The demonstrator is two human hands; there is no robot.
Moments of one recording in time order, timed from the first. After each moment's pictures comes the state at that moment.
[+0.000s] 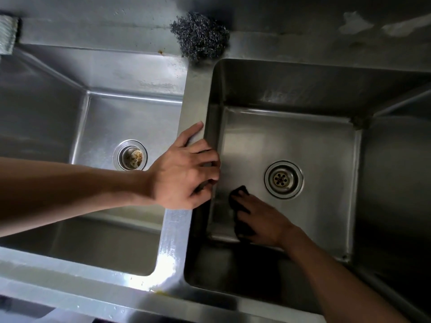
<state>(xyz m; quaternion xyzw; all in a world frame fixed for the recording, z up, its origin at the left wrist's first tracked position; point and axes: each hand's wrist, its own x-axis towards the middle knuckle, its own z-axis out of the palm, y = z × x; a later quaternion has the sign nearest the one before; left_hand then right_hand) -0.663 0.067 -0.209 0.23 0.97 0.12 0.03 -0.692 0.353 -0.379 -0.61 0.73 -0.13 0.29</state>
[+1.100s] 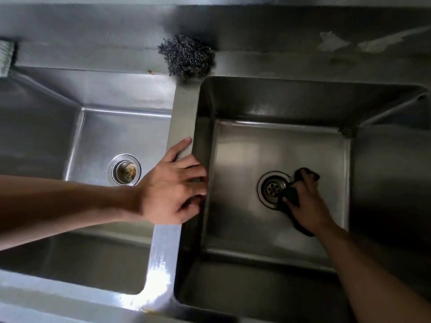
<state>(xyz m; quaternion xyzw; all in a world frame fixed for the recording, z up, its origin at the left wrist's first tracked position) -0.665 0.067 -0.207 0.24 0.96 0.13 0.04 -0.777 0.423 -0.379 -0.18 0.92 -0.23 0.27</state>
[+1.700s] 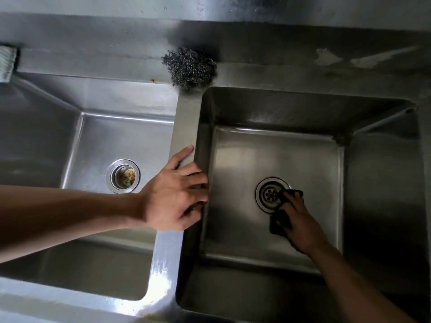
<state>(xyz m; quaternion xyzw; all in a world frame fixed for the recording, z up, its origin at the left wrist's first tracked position) -0.665 0.067 -0.205 0.23 0.96 0.14 0.05 -0.744 0.435 -0.374 -0.26 0.89 -0.19 0.31</state>
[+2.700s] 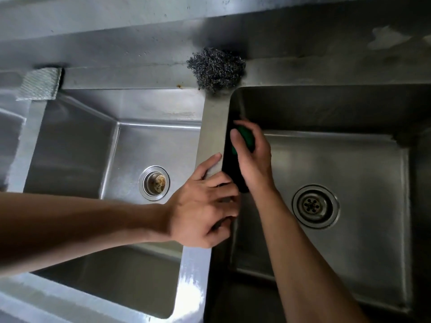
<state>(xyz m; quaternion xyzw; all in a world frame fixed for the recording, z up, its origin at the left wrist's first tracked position) -0.666 0.067 -0.206 0.23 0.96 0.16 0.05 -0.786 0.161 -0.287 -0.04 0.66 -0.72 0.20</state>
